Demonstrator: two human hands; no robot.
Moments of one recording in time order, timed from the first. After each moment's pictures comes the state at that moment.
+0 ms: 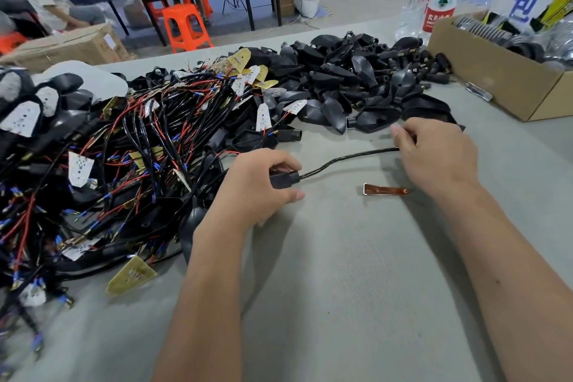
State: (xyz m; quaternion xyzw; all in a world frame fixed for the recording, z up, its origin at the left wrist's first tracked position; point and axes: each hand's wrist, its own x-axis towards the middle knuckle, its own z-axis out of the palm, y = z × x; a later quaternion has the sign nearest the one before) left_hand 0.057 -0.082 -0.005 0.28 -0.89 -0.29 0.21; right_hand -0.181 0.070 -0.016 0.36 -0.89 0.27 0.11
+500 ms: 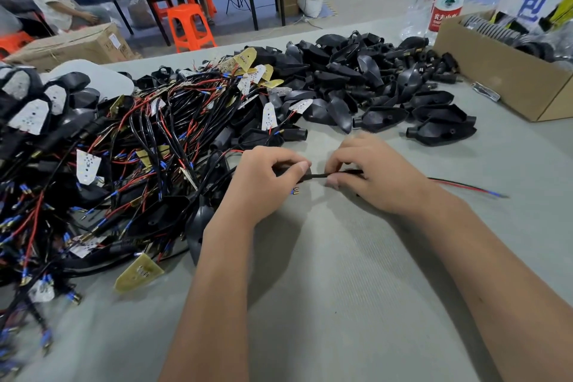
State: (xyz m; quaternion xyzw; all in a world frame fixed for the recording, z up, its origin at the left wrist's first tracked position) left_hand 0.051 -0.081 -0.008 0.25 -0.86 -0.34 0.28; right_hand -0.136 0.043 -0.018 0.67 -0.68 0.29 -0.04
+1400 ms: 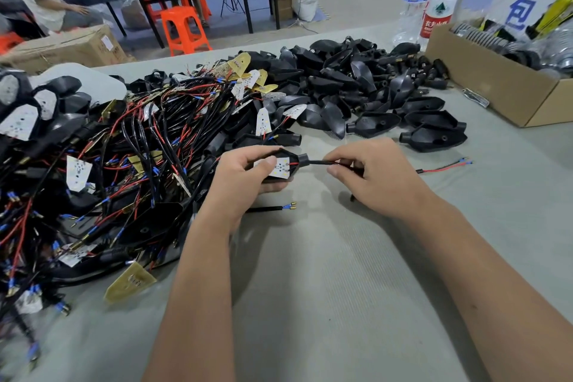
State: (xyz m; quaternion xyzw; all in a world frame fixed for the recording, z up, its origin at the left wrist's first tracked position) left_hand 0.055 -0.096 -0.012 0.30 -0.64 -0.63 0.31; right_hand -0.132 0.049 -0.012 0.62 -0.71 0.34 0.02
